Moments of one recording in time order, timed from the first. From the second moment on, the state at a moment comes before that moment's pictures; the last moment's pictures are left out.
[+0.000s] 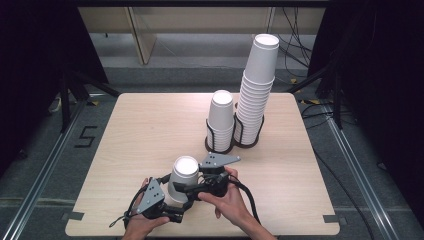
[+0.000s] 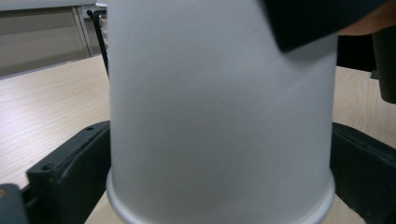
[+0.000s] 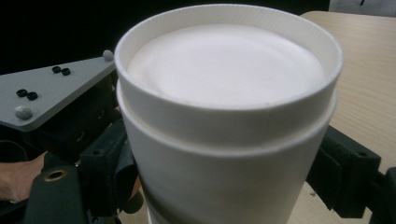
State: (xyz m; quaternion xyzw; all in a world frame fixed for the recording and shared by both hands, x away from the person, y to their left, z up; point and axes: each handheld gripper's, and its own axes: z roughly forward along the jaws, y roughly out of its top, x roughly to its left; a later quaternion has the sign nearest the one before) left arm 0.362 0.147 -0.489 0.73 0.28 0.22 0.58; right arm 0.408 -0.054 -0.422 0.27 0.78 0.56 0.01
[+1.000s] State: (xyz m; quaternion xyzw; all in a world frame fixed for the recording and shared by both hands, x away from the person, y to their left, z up) left arm 0.355 0.141 -0.489 0.81 0.20 0.23 0.50; right arm 0.409 -0.080 -0.408 0.23 0.83 0.51 0.00
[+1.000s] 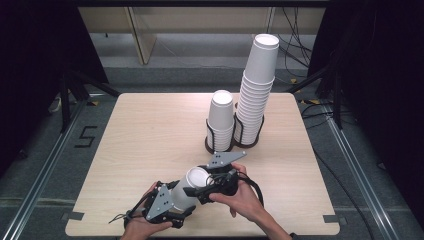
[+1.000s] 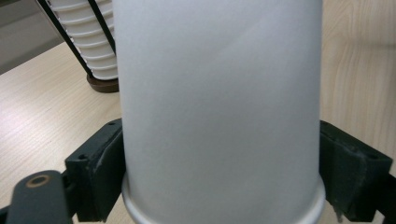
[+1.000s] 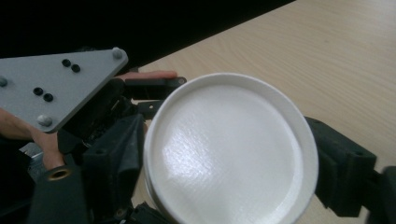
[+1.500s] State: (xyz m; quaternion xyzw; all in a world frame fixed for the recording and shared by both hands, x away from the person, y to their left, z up) left arm 0.356 0.140 -0.487 0.74 0.22 0.22 0.59; right arm 0.410 -0.090 -0.398 0.28 0.76 0.58 -0.06
